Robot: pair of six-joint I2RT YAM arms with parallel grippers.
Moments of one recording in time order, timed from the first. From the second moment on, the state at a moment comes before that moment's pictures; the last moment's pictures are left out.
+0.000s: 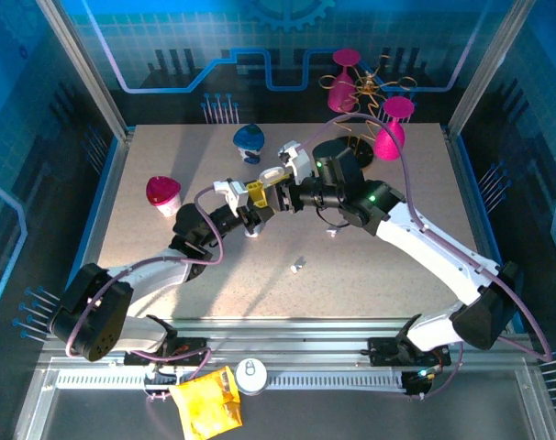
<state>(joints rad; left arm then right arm) -0.47 1.35 0.54 1.07 0.52 -0.14 0.73 1.42 1.40 -0.46 -0.31 0.27</state>
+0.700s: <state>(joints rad) -0.47 1.35 0.54 1.07 0.53 -0.13 0.71 1.31 1.38 -0.46 -0.24 0.27</state>
